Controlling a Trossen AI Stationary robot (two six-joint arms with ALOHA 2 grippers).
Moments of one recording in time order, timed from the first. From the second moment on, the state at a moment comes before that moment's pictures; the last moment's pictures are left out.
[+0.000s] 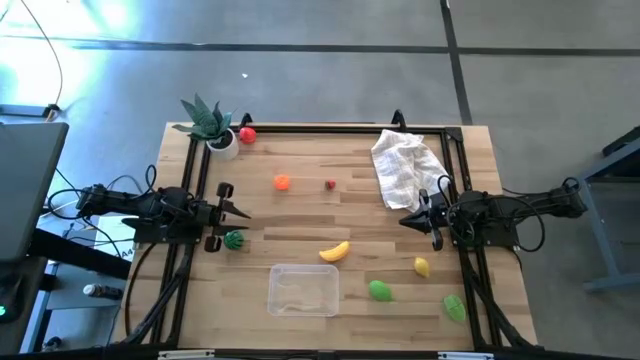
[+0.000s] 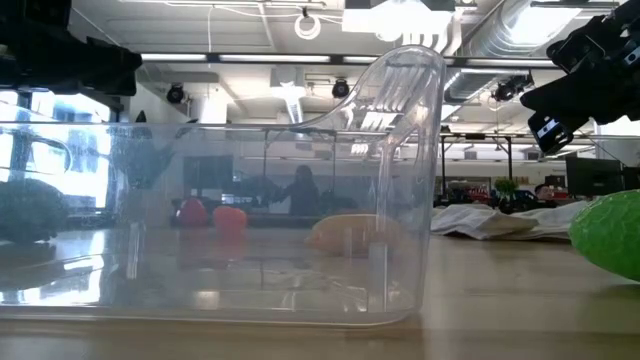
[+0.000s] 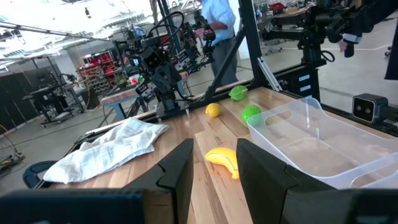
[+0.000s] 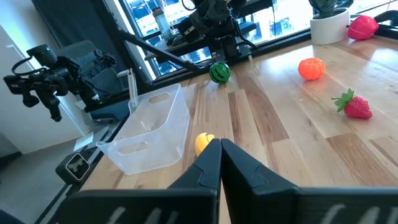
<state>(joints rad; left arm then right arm) -0.03 0.02 0.01 0.02 0.04 0.29 0.13 0.13 0.02 -0.01 0.01 0.34</state>
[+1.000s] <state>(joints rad) -0.03 0.02 0.01 0.02 0.04 0.29 0.13 0.13 0.02 0.61 0.31 0.56</state>
